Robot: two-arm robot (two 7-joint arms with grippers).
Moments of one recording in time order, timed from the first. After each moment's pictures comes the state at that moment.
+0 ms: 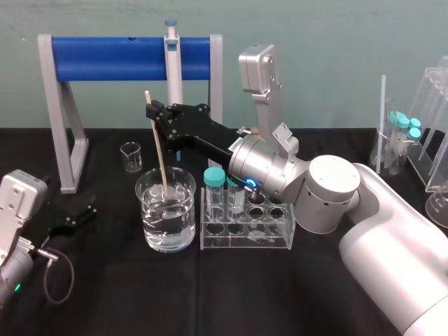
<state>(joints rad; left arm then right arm) -0.20 0.60 0.45 -1.41 -0.25 -0.12 0.03 0.62 0.14 -0.55 -1.20 0.44 -0.02 0.50</state>
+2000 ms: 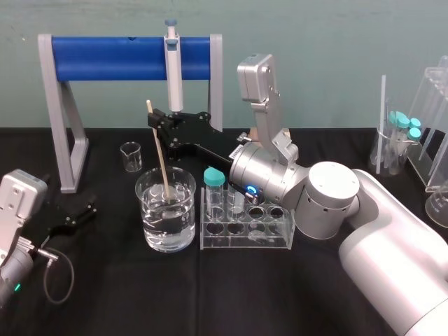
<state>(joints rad) -0.20 0.60 0.45 -1.41 -0.25 -0.12 0.03 0.61 0.14 -0.55 -1.18 0.42 -0.03 0.51</state>
